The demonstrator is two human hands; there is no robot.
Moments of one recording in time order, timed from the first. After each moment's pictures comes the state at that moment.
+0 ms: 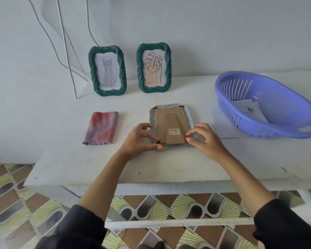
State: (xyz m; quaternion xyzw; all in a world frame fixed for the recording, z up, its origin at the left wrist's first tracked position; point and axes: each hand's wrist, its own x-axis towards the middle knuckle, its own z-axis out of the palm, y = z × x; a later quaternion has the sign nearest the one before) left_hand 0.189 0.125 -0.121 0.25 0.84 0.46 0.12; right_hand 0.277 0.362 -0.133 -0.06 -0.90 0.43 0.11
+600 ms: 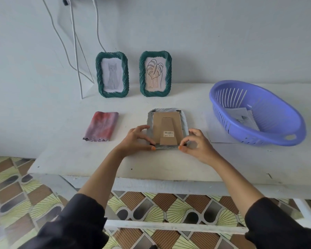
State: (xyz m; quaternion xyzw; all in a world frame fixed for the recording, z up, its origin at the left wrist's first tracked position) left_hand 0.200 0.131 -0.111 0.24 0.87 0.40 0.14; right_hand 0.285 0.371 -0.131 -0.01 -0.89 0.46 0.04
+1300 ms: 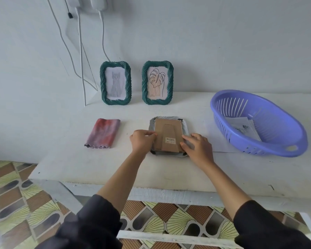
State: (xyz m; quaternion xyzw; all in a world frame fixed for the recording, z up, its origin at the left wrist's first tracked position) left_hand 0.195 0.185 -0.111 -0.06 0.83 0.55 0.02; right_hand 0.260 0.366 -0.143 -0.10 -0.94 0.29 0.14
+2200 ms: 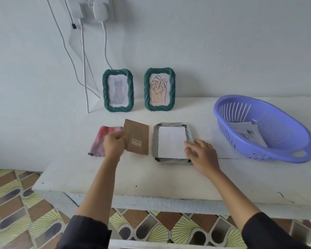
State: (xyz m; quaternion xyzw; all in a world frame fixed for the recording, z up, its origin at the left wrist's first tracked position) left_hand 0.172 0.105 -0.092 -0.10 0.82 0.56 -0.06; right_hand 0.261 0.364 -0.143 -0.09 -0.95 0.25 0.13
